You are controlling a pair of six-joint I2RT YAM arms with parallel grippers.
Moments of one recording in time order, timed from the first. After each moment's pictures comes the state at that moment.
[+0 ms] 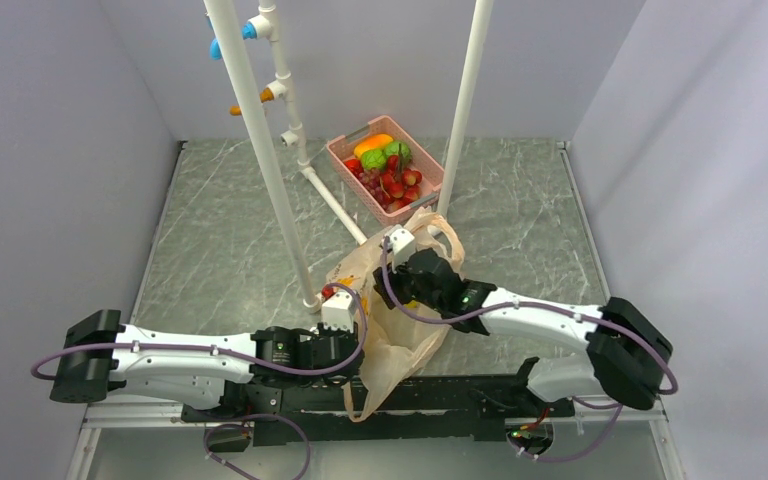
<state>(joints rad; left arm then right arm) -1.47 1.07 0.62 -0.44 -0.52 -1.14 0.95 1.32 0.65 0.16 0.16 0.11</state>
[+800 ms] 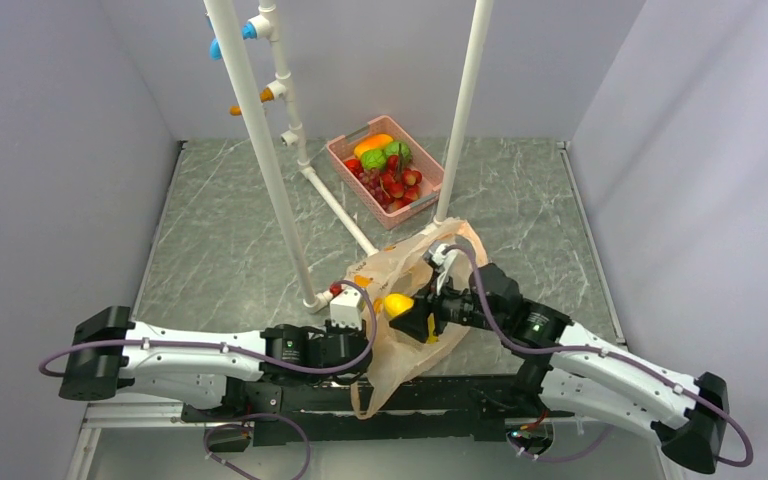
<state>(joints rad) -1.47 1.13 0.68 -0.44 -0.55 -1.13 0.96 0.76 0.55 -0.14 -0.24 0.34</state>
